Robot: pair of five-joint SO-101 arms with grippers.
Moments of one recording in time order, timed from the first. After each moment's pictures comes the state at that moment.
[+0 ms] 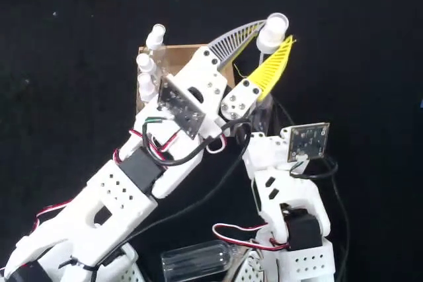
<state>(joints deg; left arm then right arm) 39.9 -41.6 35.3 -6.4 -7.9 -8.2 -101.7 87.2 36.7 -5.8</state>
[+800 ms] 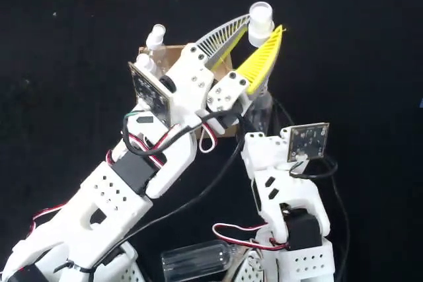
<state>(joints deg) 38.3 -43.6 35.3 -6.9 2.4 -8.2 -101.7 87.2 36.7 -5.8</state>
